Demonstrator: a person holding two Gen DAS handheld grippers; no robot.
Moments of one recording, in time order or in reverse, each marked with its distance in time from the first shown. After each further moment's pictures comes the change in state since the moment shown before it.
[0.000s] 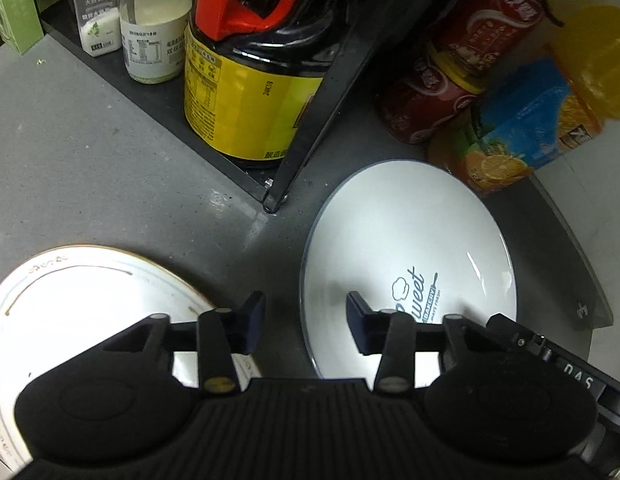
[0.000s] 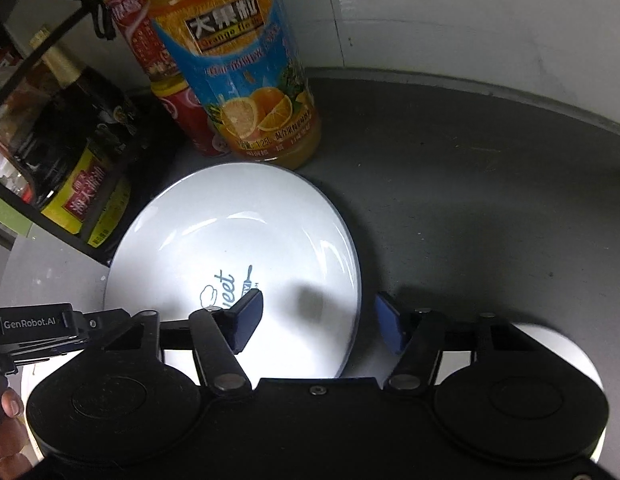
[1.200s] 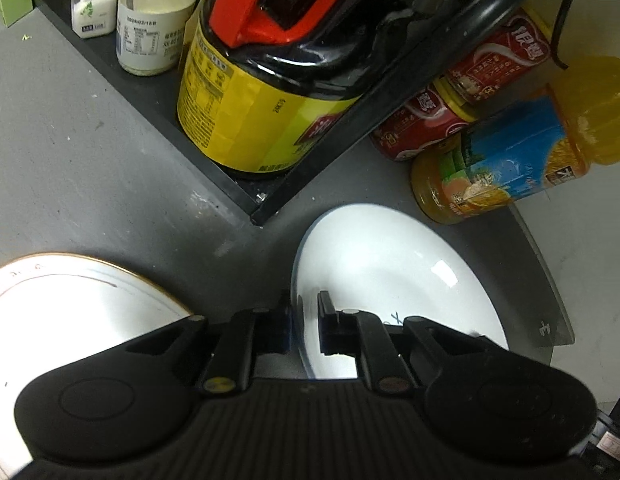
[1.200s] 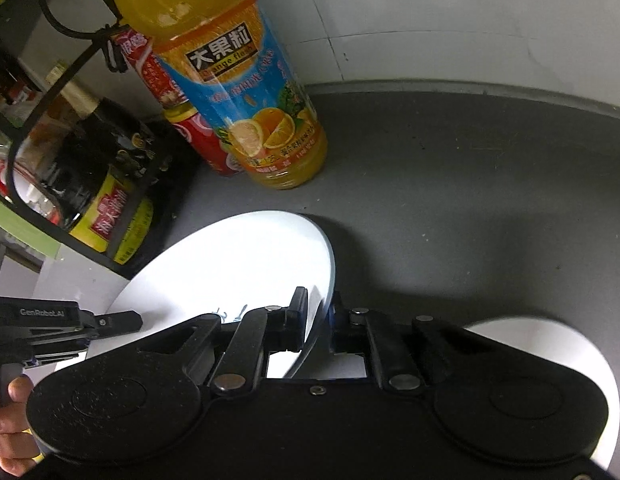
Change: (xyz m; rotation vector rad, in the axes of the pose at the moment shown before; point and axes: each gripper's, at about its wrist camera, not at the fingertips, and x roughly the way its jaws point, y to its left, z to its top) left arm -0.002 0.020 0.012 -0.063 0.012 -0.132; right arm -0.019 -0.016 -0.006 0.057 -0.053 0.093
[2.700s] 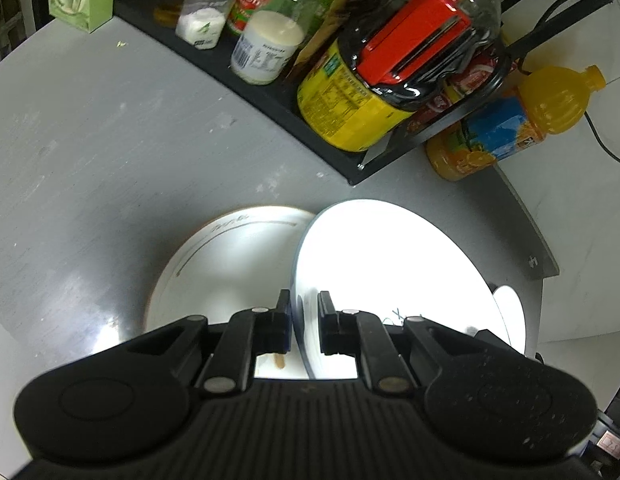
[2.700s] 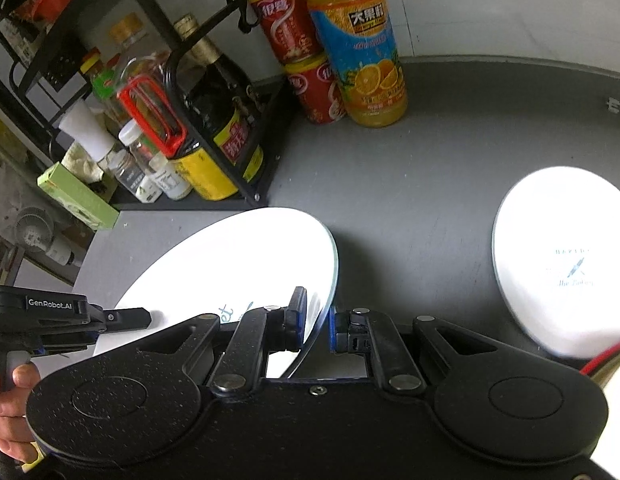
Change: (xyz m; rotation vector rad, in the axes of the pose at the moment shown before) left arm -0.111 0.104 -0.019 0.102 0.049 -0.061; right arm -0.064 0.110 -0.097 0.044 -0.068 -0.010
